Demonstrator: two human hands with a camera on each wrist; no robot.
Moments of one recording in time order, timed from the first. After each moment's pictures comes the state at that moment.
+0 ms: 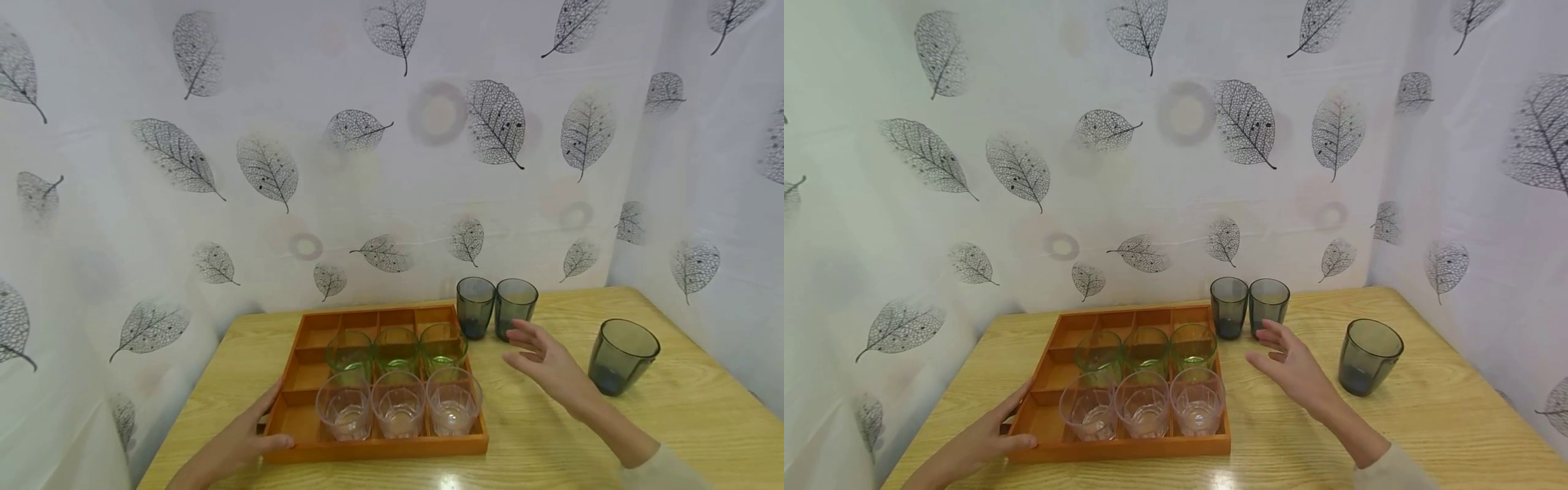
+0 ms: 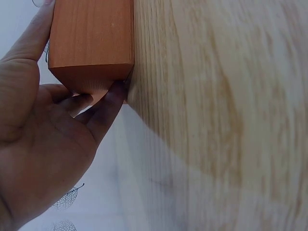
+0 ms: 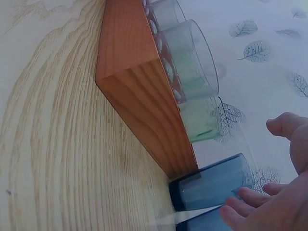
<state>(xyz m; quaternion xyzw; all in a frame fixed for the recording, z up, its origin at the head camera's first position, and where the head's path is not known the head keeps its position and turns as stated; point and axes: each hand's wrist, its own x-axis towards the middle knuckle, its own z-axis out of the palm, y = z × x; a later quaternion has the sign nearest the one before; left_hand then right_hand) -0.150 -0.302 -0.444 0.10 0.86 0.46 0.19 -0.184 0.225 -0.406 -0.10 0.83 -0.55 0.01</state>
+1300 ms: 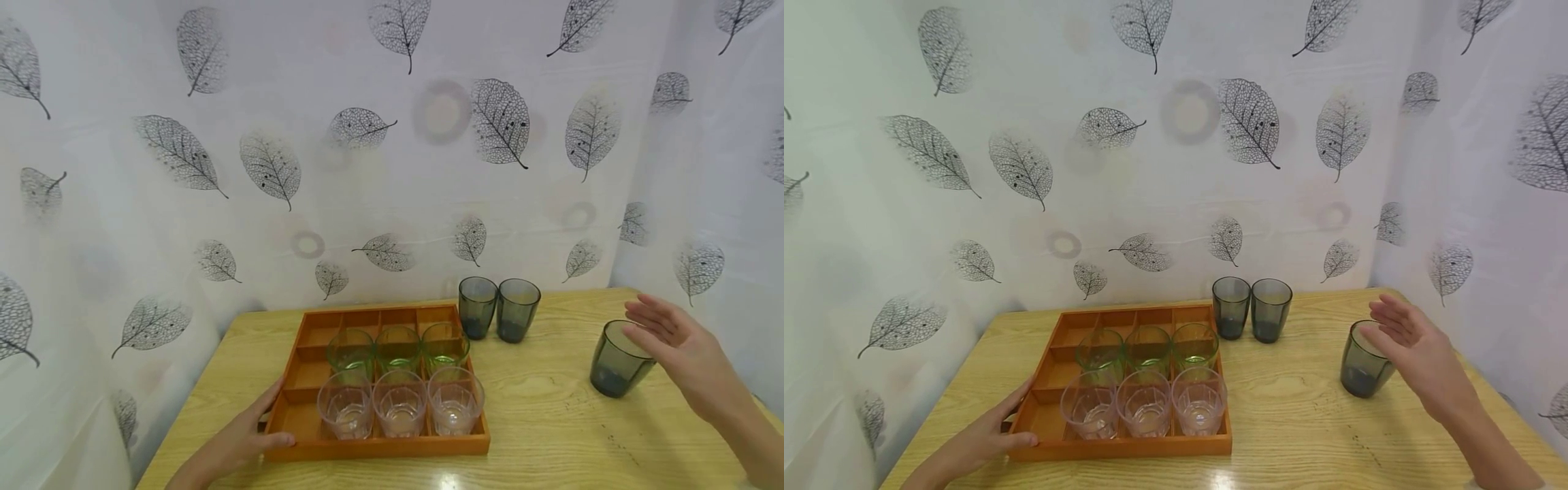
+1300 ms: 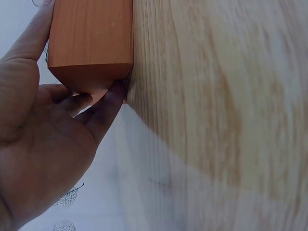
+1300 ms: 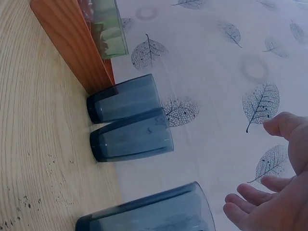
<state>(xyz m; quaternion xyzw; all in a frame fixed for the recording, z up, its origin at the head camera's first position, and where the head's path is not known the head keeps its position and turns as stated) -0.148 -0.302 -0.442 0.10 0.86 0.46 0.18 -0.160 0.357 -0.371 -0.09 0.85 -0.50 -0.14</state>
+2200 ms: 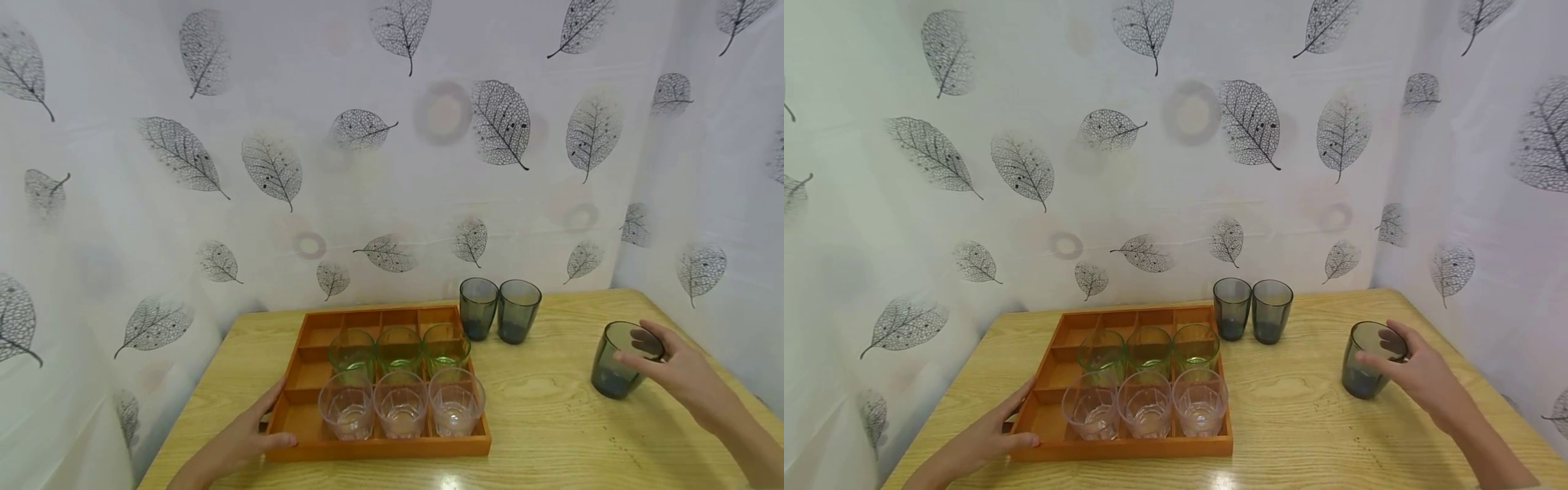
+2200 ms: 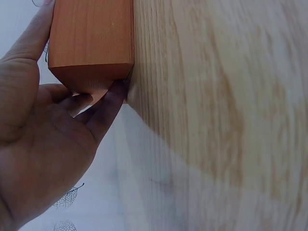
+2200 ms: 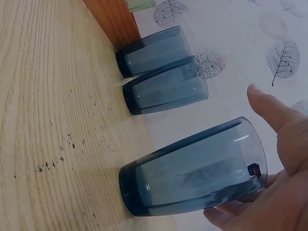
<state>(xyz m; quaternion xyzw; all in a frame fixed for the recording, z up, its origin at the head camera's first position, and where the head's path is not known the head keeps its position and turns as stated) -0.149 -0.302 -0.444 0.09 0.86 0.47 0.18 -0.173 0.384 -0.407 -0.04 0.89 -0.46 -0.01</state>
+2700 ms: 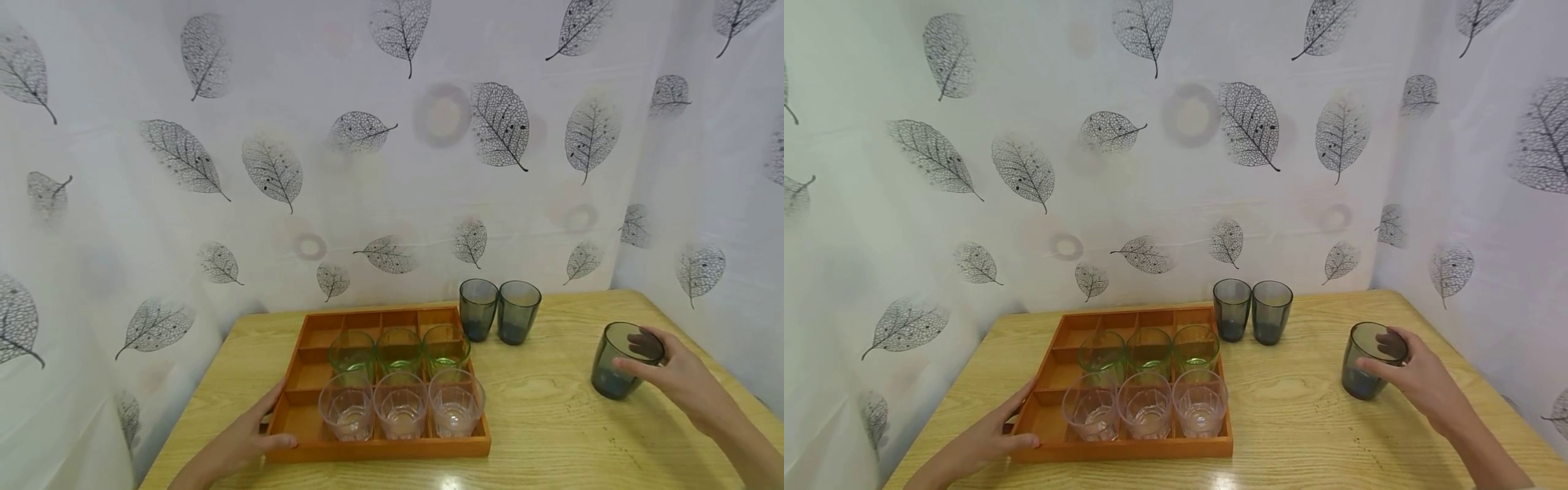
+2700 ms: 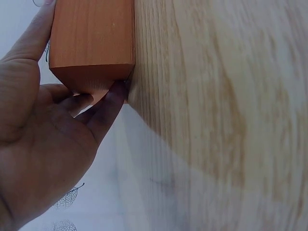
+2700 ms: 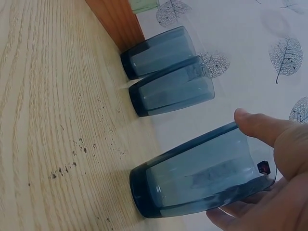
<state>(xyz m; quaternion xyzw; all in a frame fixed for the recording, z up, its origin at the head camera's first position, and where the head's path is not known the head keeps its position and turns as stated) -0.149 -0.301 -0.443 0.10 0.85 0.47 0.19 -0.173 0.384 -0.414 -0.04 0.89 -0.45 -0.01</state>
